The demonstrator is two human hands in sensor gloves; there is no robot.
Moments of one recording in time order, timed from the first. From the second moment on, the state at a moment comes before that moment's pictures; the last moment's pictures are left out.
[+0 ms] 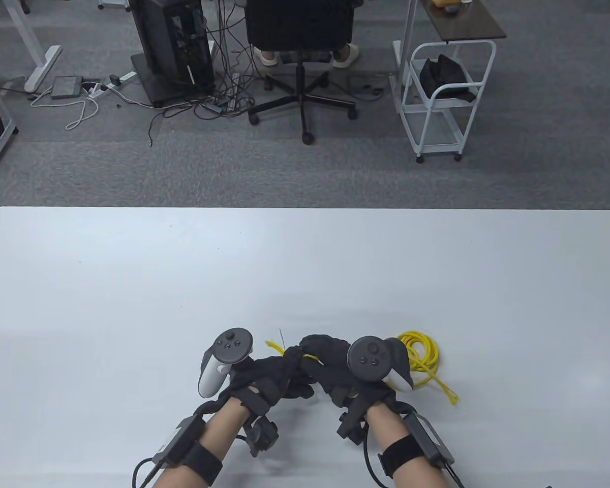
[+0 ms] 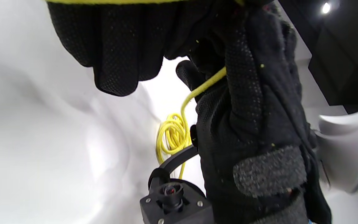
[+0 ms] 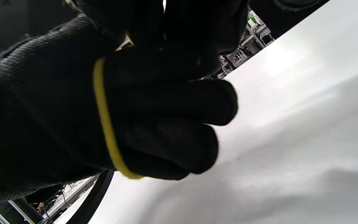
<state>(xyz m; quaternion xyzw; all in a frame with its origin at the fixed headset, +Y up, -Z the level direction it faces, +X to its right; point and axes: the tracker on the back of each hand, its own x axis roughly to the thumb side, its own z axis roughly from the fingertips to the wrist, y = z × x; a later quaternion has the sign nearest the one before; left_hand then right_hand) -0.131 -0.772 -0.316 -0.29 -0.16 0.57 0.76 0.075 -0.740 -0.317 0.29 0.03 0.88 0.37</state>
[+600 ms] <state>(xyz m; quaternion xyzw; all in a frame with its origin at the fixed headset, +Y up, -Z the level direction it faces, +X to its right) -0.151 -0.756 -0.318 -0.12 -0.13 0.63 0.76 0.050 -0.748 -0.307 0.34 0.08 0.89 0.30</state>
